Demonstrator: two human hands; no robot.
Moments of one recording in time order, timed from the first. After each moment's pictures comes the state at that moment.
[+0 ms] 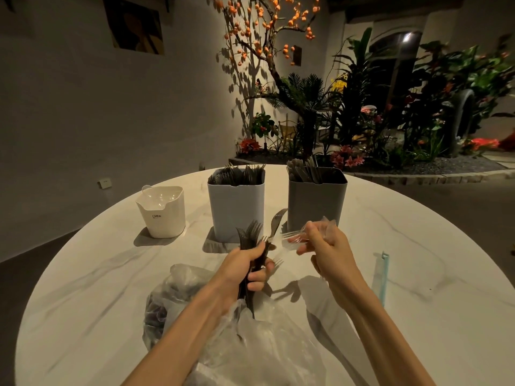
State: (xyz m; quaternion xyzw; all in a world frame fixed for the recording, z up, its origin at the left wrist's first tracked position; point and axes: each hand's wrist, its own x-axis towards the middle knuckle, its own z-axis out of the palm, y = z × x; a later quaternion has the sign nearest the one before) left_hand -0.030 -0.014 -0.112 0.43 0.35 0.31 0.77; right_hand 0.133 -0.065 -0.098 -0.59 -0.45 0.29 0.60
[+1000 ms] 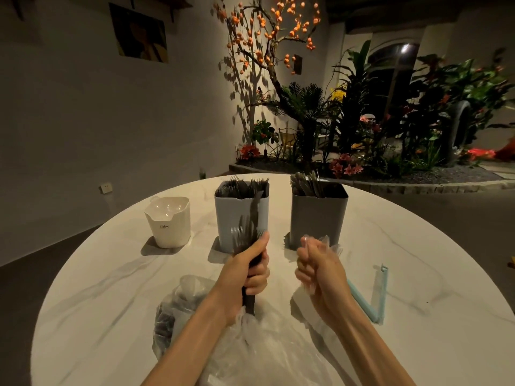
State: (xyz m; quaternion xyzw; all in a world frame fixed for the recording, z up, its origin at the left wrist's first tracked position) left_hand -0.038 -0.027 -0.097 0.47 0.28 0.39 0.74; right_hand 0.115 -0.074 -0.098 -0.41 -0.29 0.51 0.70
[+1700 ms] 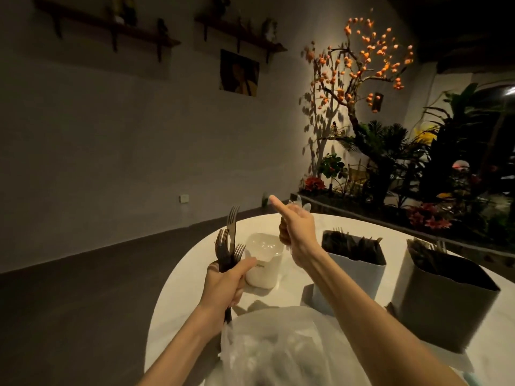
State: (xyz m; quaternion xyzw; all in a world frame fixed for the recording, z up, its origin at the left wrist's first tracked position) left_hand -0.224 0.034 -0.058 0.41 0.45 0.59 0.52; right_hand -0.080 0.112 0.016 -0.42 -0.49 0.48 0.59
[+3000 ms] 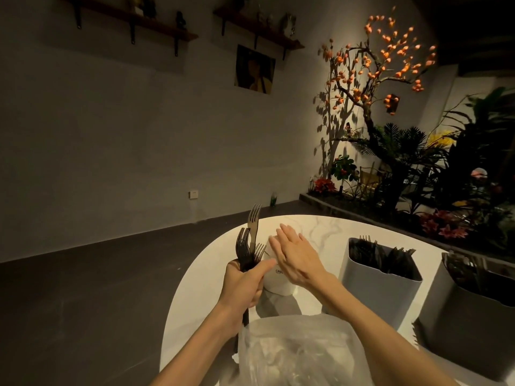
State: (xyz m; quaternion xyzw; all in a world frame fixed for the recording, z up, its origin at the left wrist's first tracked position) left_hand -0.239 0.059 -0.065 0.41 0.44 0.59 0.54; right_hand -0.099 0.164 -0.058 -0.54 -0.83 0.02 0.15
